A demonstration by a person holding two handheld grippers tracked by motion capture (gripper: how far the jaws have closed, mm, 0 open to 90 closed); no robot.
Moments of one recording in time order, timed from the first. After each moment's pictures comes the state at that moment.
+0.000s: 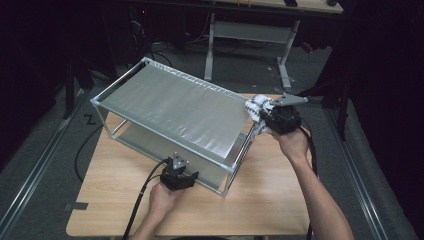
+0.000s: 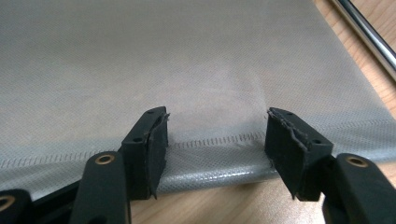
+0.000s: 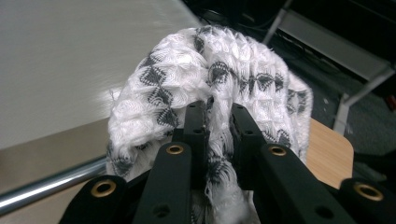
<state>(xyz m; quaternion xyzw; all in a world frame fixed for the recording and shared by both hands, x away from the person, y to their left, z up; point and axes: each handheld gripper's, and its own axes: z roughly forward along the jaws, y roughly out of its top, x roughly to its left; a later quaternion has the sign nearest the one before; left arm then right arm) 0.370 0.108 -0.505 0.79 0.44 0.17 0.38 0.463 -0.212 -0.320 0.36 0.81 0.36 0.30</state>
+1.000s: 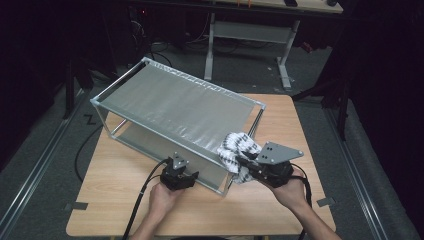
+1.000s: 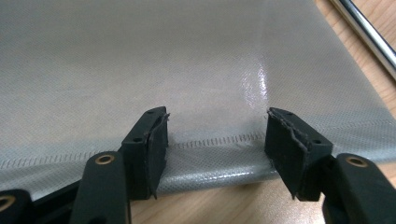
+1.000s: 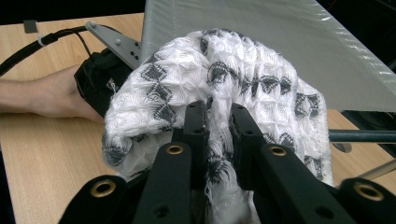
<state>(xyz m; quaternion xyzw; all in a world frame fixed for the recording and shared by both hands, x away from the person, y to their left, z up) 0.370 0.108 -0.505 0.79 0.44 0.17 0.38 0.332 -0.179 -0.326 0.18 0.86 0.43 0.23</state>
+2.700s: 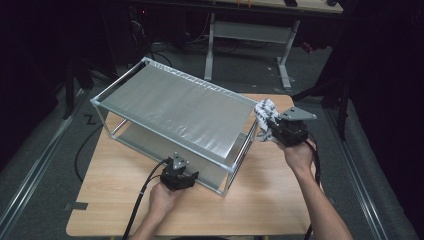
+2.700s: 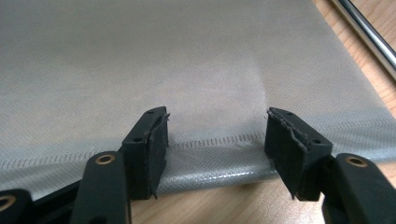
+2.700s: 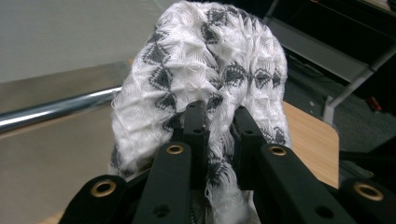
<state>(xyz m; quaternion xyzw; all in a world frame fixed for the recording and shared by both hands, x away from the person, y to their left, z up) 0.369 0.107 -0.505 0.79 0.44 0.17 0.39 0.442 -0.235 -0.342 0.37 0.79 0.37 0.32</state>
